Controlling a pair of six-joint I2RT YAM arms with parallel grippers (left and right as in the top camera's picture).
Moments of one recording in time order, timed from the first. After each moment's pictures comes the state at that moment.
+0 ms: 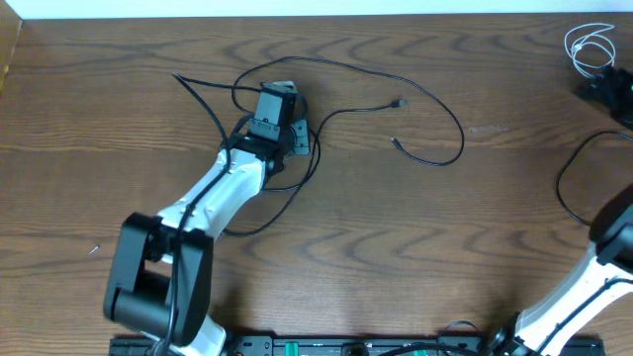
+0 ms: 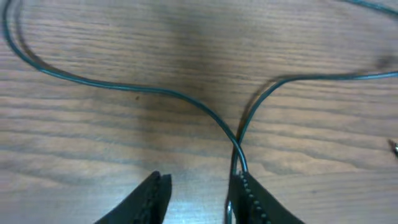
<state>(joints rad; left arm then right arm) -0.33 1.74 1.08 -0.25 -0.03 -0.33 -0.50 2.15 1.92 -0.93 -0.33 0.06</state>
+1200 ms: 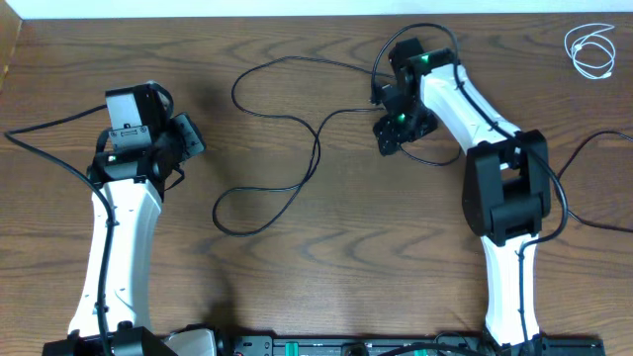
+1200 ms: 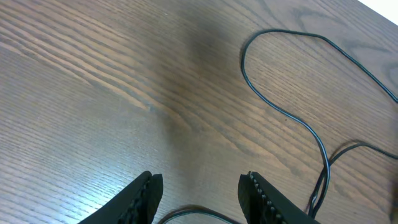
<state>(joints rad) 0.15 1.40 1.11 -0.62 0.09 -0.33 0.30 2.34 1.92 -1.16 -0.14 -0.26</state>
